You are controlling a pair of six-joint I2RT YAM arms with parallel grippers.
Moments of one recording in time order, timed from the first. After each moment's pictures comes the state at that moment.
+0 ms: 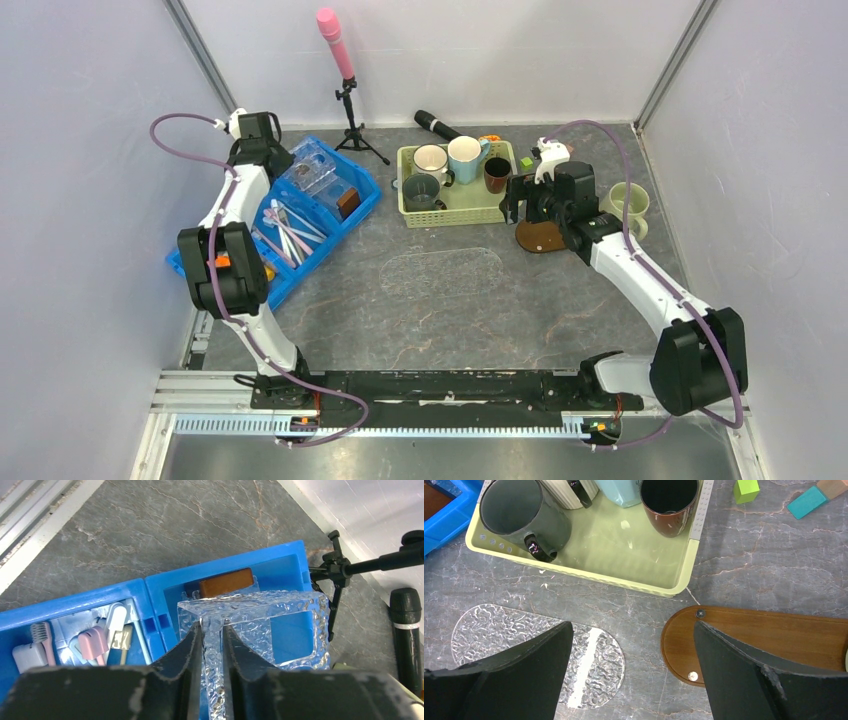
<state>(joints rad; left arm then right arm) 0.13 1.81 1.46 -0.32 -0.20 -0.59 0.30 1.29 0.92 -0.14 -0.09 0.12</state>
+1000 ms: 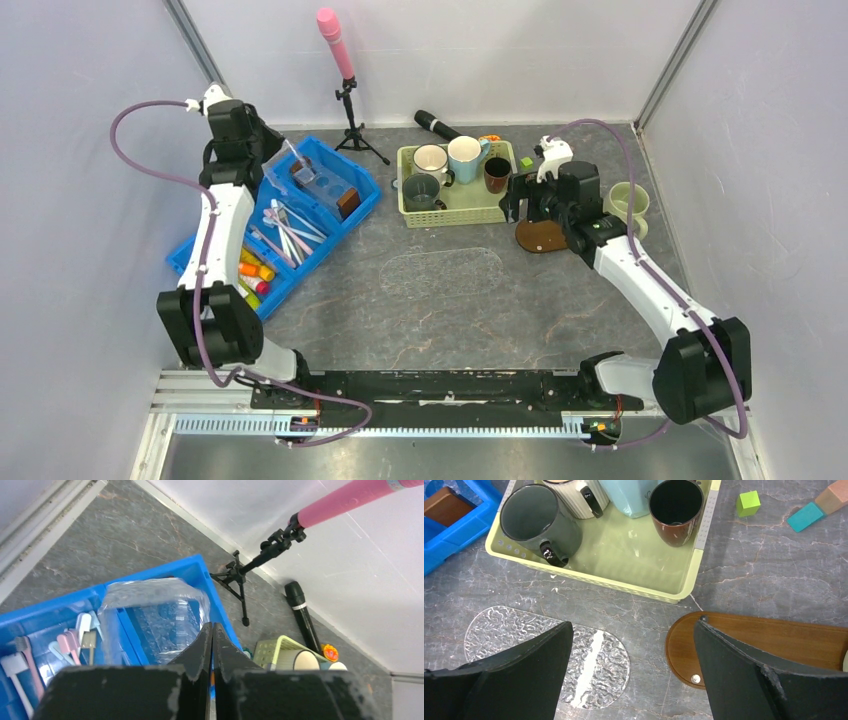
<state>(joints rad) 0.12 1.51 1.43 -0.30 -0.08 -0.59 0.30 1.26 0.92 -0.14 -0.11 0.12</state>
